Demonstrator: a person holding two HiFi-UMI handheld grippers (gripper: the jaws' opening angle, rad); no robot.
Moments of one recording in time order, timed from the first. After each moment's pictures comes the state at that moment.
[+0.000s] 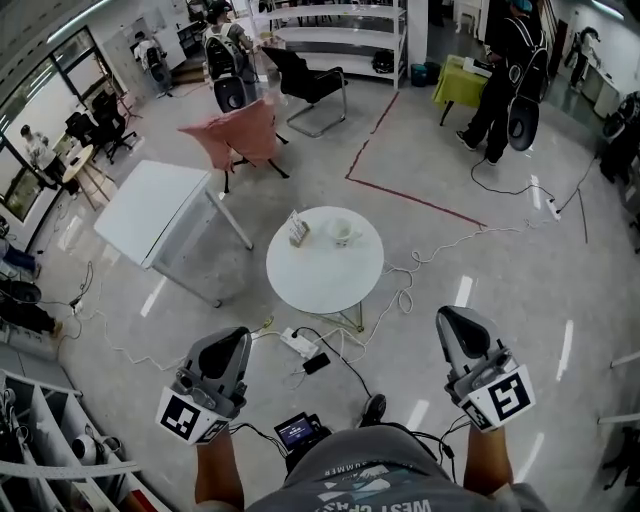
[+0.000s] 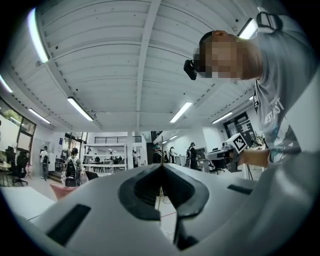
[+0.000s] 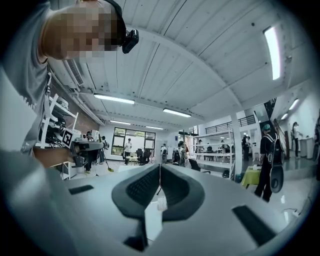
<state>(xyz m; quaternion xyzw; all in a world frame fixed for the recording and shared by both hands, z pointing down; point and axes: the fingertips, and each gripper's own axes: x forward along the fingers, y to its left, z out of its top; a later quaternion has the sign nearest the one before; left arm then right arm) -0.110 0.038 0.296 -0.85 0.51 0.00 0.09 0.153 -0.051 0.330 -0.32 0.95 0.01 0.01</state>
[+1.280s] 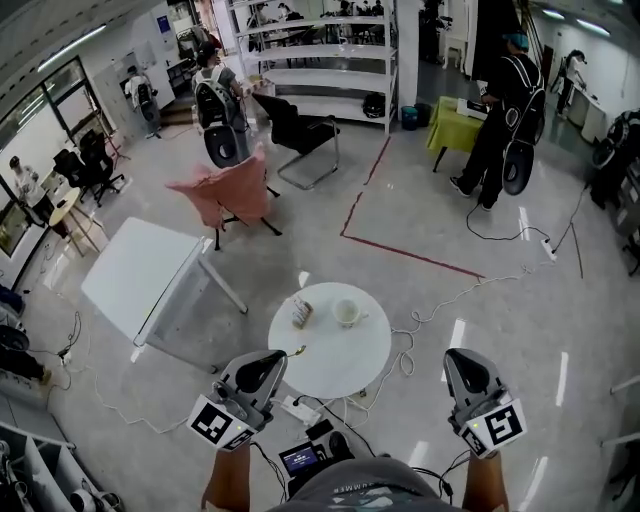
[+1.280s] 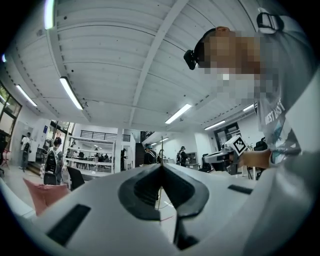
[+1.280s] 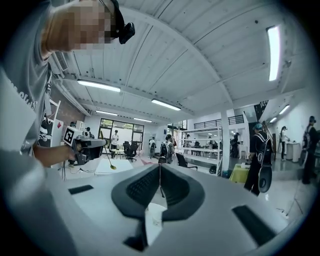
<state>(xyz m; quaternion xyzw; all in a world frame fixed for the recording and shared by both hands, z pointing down) -0.149 -0.154 0.336 -0.89 0.44 0.02 0.07 0.115 -0.195 0.370 -0.39 0.92 0.00 -0.03</state>
